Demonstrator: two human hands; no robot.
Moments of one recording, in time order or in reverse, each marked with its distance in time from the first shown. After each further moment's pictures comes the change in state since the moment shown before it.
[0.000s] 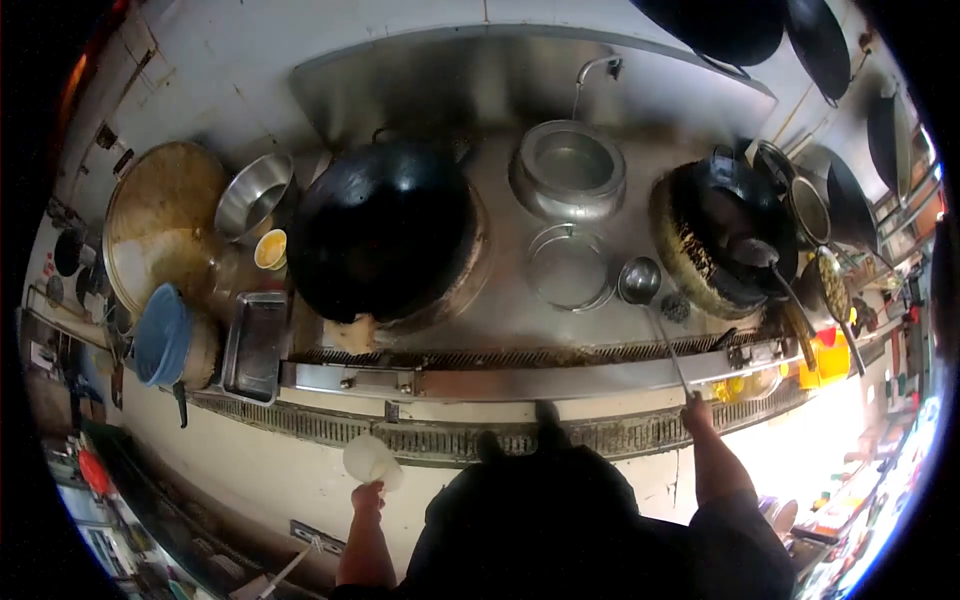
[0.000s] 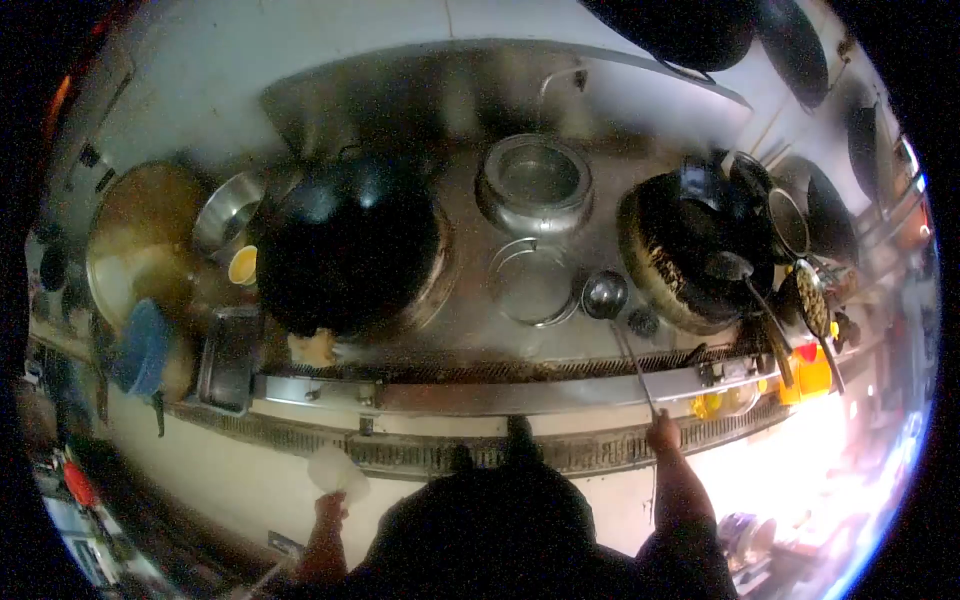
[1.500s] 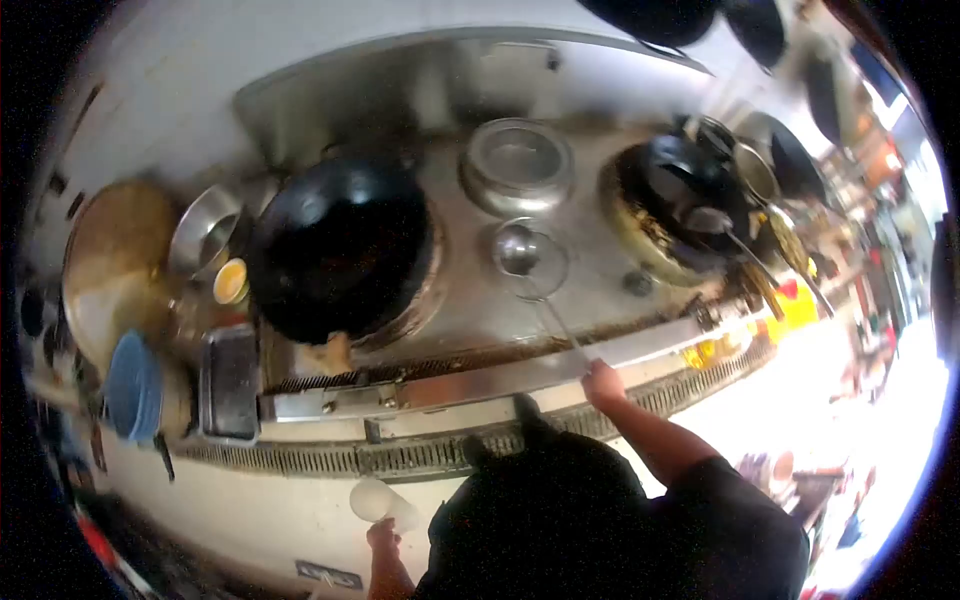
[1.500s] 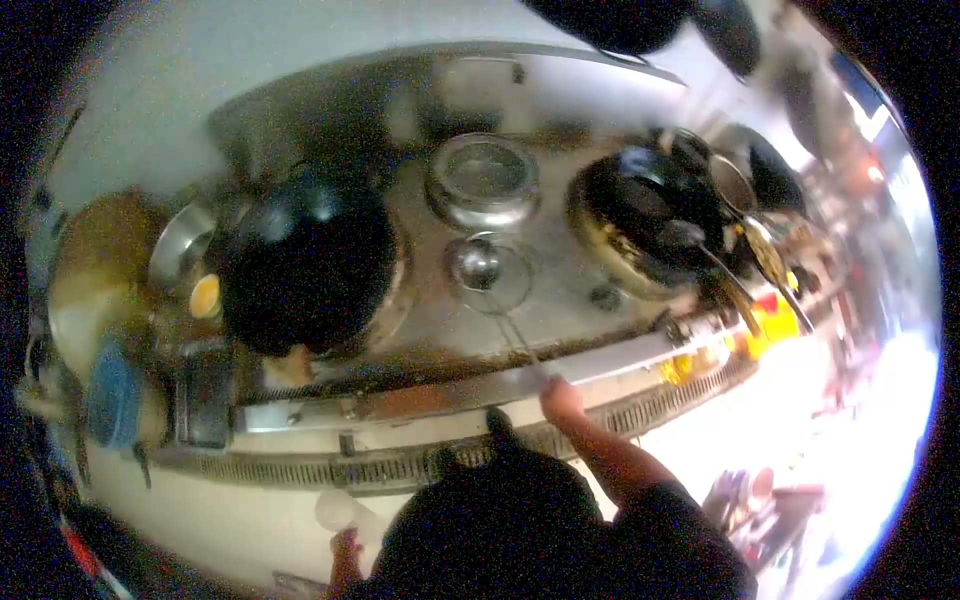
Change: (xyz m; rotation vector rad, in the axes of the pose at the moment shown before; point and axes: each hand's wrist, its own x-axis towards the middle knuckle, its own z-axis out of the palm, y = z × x) left_hand 0.017 -0.055 -0.024 0.146 0.015 -0.119; right_hand -0.056 -0.276 -0.105 0.441 0.026 0.073
